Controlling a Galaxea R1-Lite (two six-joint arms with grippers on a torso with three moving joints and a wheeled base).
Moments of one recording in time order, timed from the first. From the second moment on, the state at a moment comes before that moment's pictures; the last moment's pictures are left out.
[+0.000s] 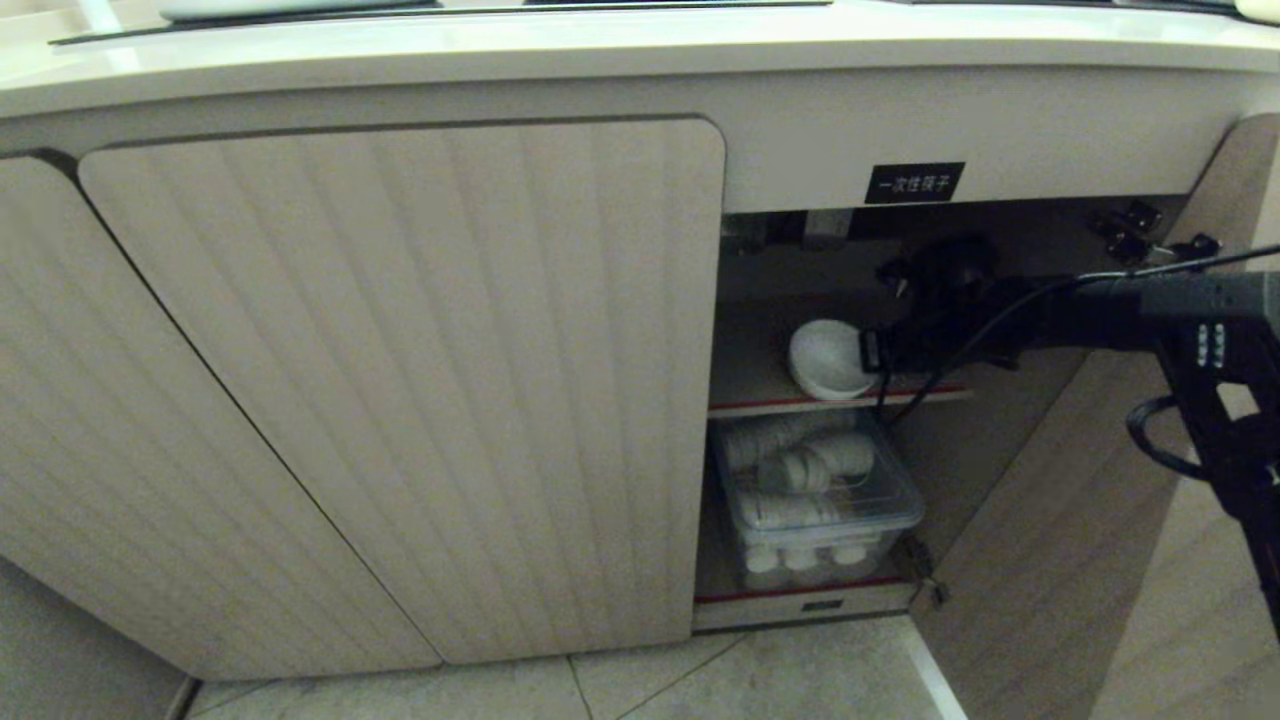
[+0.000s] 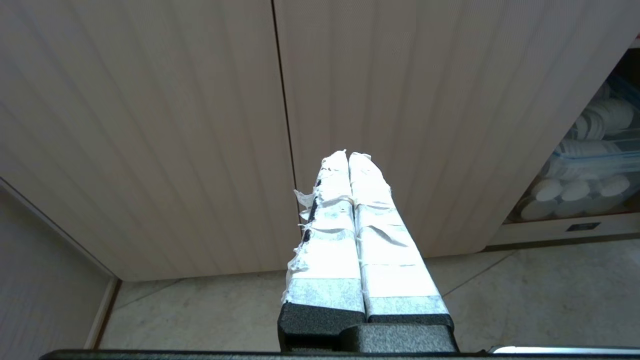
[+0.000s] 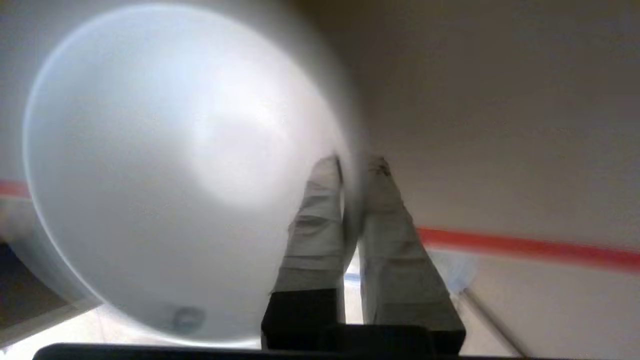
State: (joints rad) left arm 0.00 0.00 0.00 0.00 0.00 0.00; right arm 0.11 2.37 -1.99 0.26 0.10 0.01
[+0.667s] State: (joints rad) left arm 0.00 0.00 0.00 0.00 0.00 0.00; right arm 0.12 2.36 -1.99 0.29 0.10 0.01
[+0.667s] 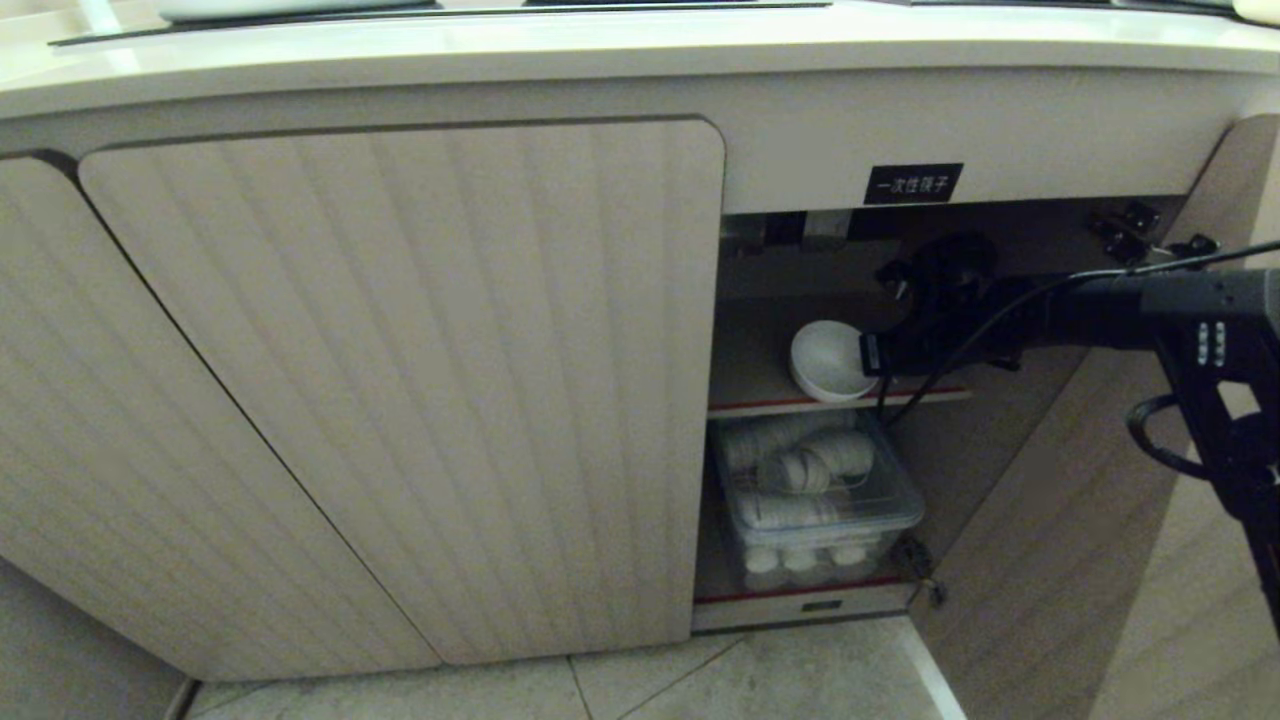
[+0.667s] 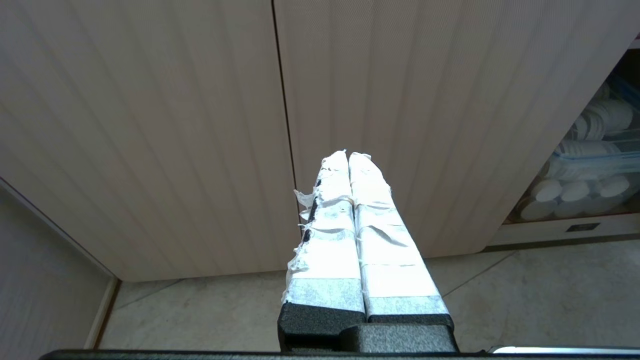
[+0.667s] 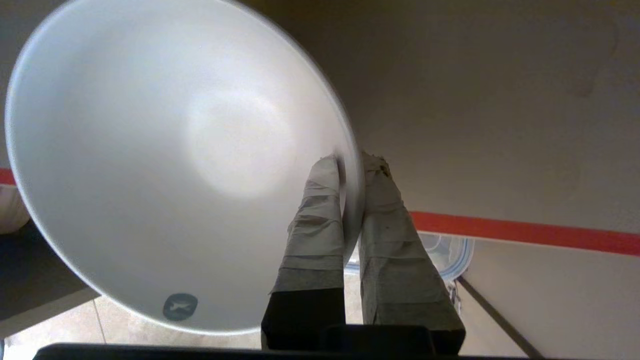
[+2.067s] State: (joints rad) left arm 0.00 0.00 0.00 0.00 0.00 0.00; right arm 0.12 2.28 -1.98 0.48 0.14 0.09
